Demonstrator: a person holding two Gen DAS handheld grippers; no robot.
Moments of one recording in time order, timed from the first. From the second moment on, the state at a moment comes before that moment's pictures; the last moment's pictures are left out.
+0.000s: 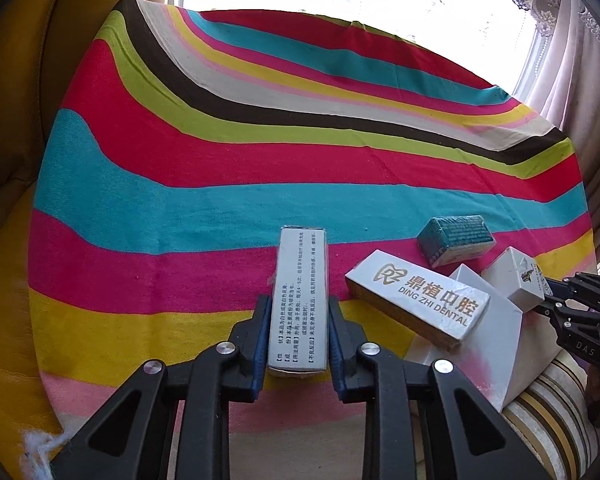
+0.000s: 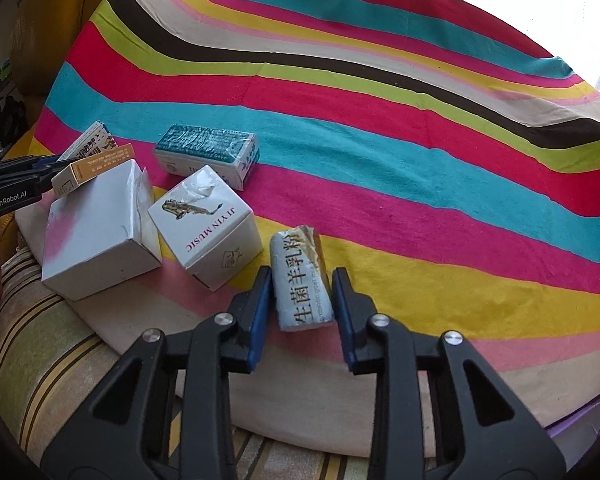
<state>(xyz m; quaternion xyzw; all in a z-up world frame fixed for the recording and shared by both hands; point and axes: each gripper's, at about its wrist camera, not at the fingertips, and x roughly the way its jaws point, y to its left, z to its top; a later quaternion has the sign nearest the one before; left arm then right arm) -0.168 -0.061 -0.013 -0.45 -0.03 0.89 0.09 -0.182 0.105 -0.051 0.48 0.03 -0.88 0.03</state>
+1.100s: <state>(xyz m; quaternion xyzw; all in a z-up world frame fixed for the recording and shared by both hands) -0.047 -0.035 0.053 -0.31 -0.12 0.94 0.12 -0.062 0.130 -0.017 0.45 -0.03 -0.89 -0.03</state>
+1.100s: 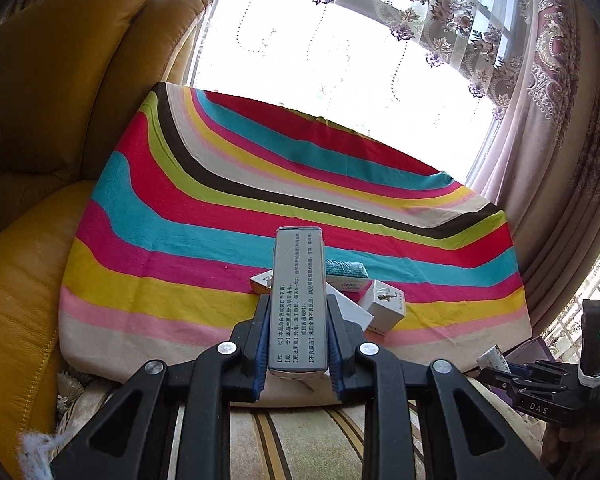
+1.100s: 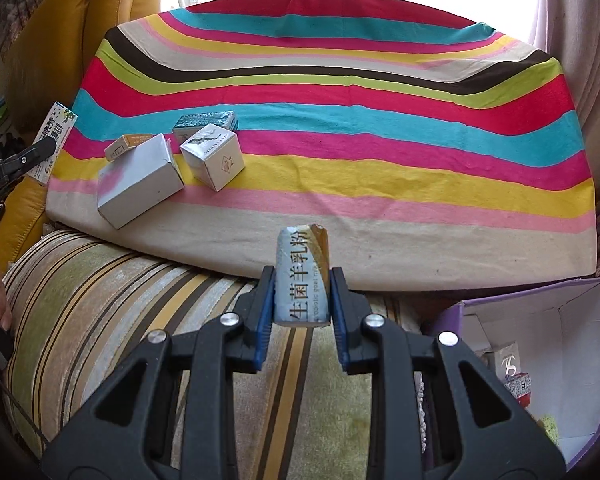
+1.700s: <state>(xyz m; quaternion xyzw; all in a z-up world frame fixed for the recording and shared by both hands) -0.015 0.084 0.047 -0.36 -0.08 0.89 0.27 0.028 0.201 -0.012 0.45 -0.09 -0.89 -0.10</state>
